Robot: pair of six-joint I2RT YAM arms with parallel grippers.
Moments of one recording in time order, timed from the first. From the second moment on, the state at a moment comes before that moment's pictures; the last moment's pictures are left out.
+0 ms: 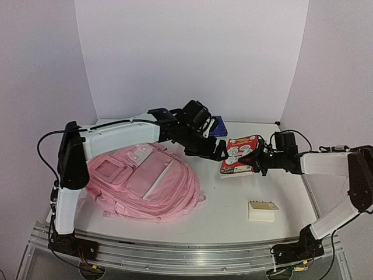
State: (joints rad) left arm -1.00 2.17 2.00 -0.62 0.17 -0.51; right arm 0.28 1.50 0.72 0.12 -0.60 0.97
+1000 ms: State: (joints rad) left arm -1.19 2.17 1.90 -1.19 -0.22 -0.73; right arm 0.28 1.20 0.64 -0.28 -0.59 0.74
